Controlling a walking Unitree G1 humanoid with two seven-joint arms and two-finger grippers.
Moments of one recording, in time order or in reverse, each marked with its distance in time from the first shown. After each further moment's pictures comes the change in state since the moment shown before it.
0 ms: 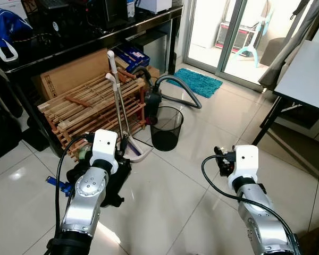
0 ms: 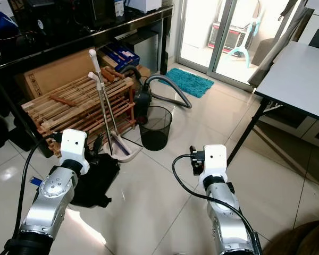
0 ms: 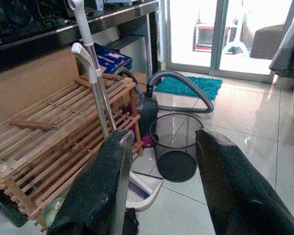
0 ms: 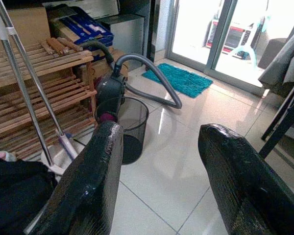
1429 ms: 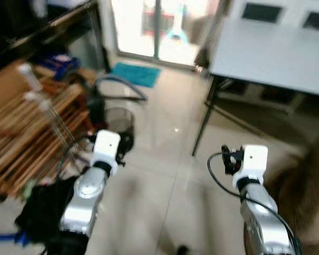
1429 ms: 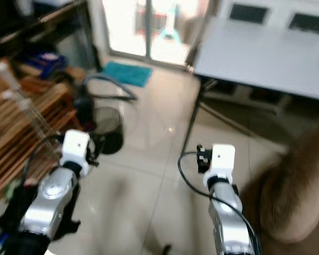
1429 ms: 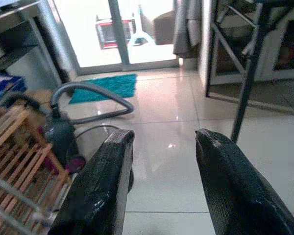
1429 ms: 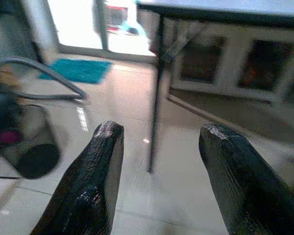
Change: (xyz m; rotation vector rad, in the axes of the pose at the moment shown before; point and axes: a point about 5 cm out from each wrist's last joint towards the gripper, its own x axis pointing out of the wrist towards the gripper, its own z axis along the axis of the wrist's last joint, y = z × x) left arm 0.001 0.001 -0.004 0.055 0.020 -0.051; right arm -0.006 -0.012 0.001 0.058 0.004 -0.117
